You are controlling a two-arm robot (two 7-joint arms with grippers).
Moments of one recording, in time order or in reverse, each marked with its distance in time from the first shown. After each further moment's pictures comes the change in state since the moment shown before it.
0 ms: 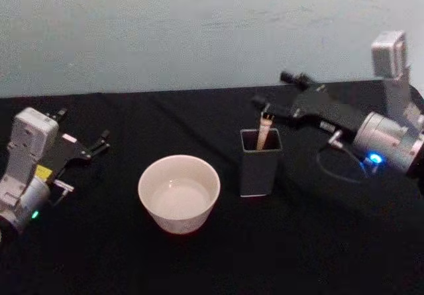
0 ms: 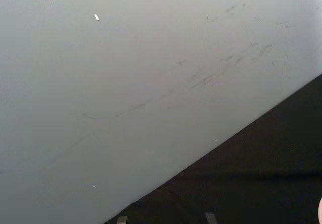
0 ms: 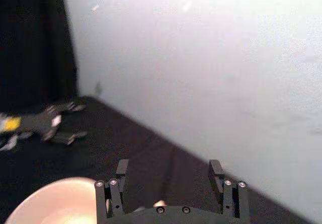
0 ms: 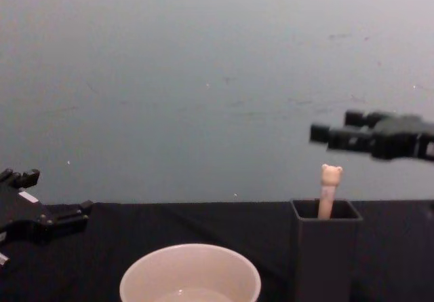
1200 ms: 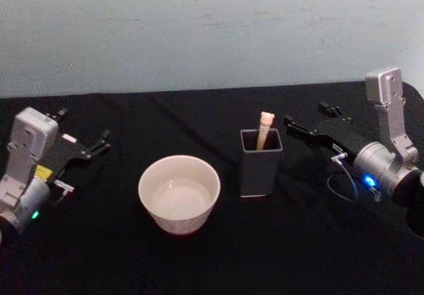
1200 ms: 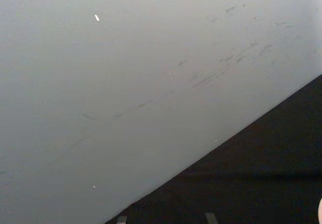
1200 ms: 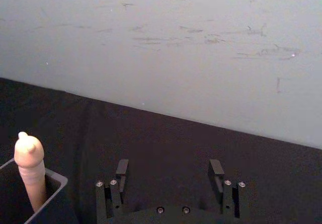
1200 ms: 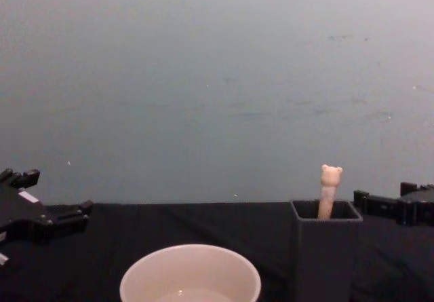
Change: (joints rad) left arm 0.000 0.000 0.000 0.000 0.000 0.000 0.000; right arm -0.073 -0.117 0.087 0.119 -0.135 0.071 -0.305
